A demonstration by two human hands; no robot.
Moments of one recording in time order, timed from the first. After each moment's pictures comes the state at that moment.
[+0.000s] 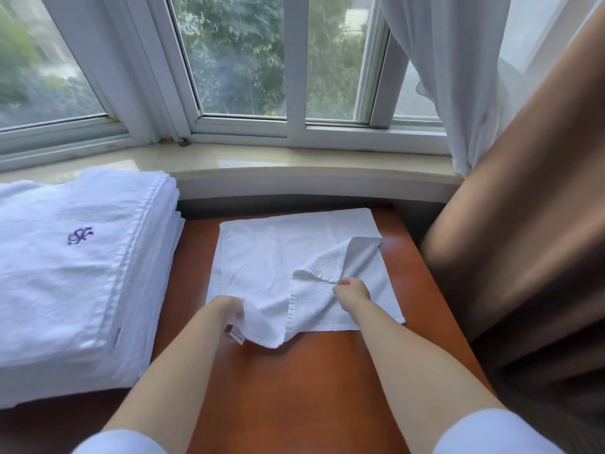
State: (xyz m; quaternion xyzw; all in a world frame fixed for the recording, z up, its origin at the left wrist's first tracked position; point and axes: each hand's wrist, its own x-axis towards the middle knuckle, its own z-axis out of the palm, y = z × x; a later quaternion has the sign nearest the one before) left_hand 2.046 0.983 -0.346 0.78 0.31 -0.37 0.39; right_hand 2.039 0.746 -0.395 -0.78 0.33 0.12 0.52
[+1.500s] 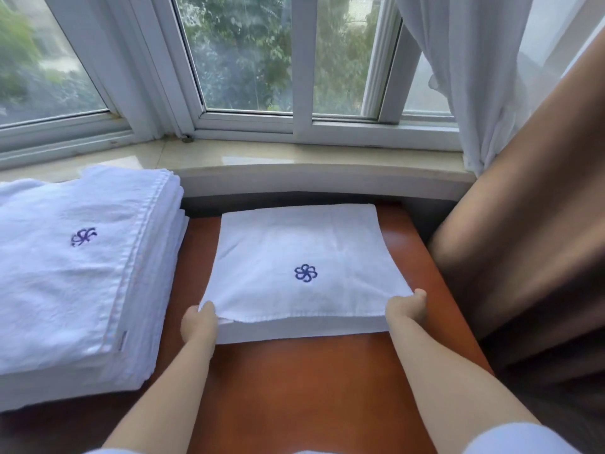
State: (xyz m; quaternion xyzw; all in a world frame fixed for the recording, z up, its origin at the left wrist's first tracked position) left_hand 2.049 1.040 -0.430 0.79 0.39 -0.01 0.48; right_hand 2.012 0.695 -0.405 -0.72 0.55 -0.10 0.42
